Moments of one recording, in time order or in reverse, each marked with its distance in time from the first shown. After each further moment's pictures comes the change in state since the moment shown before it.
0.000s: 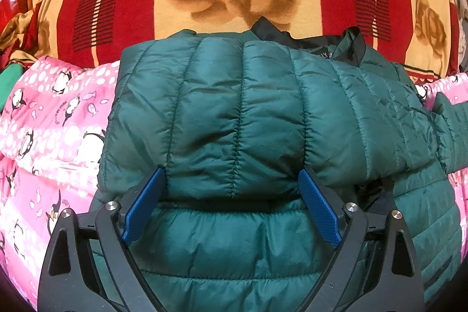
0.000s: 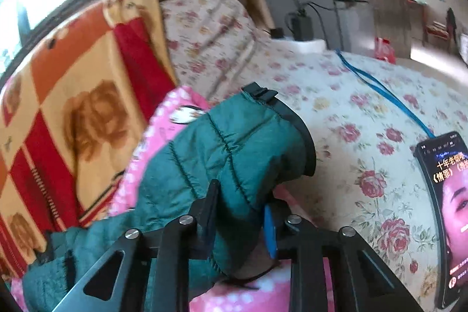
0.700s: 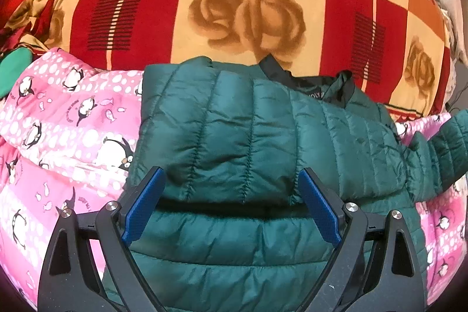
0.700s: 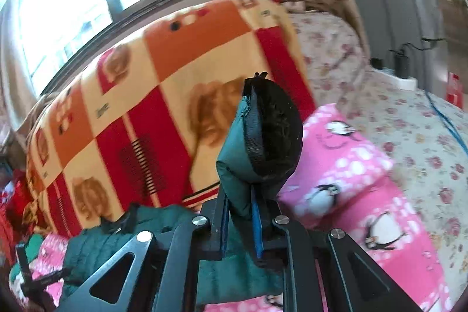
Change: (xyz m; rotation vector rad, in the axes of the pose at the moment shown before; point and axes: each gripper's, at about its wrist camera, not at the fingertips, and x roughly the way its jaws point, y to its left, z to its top) left arm -0.041 0.028 0.014 -0.127 -0.062 -0.083; right arm -0.060 0.139 -0.022 -0.193 0.006 0.343
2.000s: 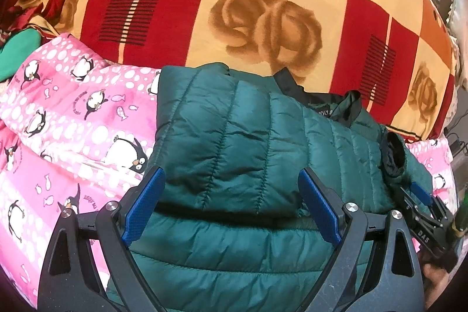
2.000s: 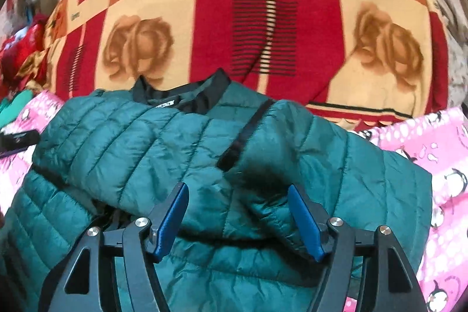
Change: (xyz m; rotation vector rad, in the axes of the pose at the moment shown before) left arm -0.003 0.022 0.010 -0.097 -0.005 -0.015; right arm 0.112 0.171 -0.138 -0.447 0.310 -0.010
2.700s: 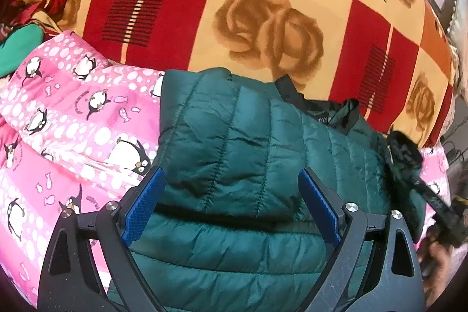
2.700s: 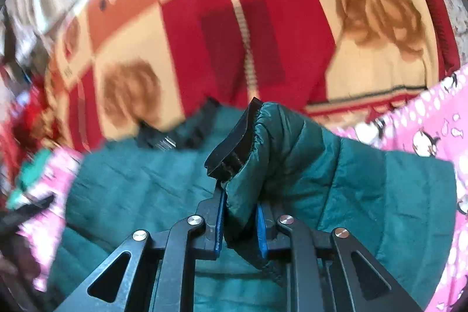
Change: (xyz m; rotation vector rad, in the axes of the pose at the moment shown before) left arm -0.008 0.008 0.007 -0.043 -0.007 -0.018; right arm -0.011 -0.039 0.041 0.226 -0.056 0.255
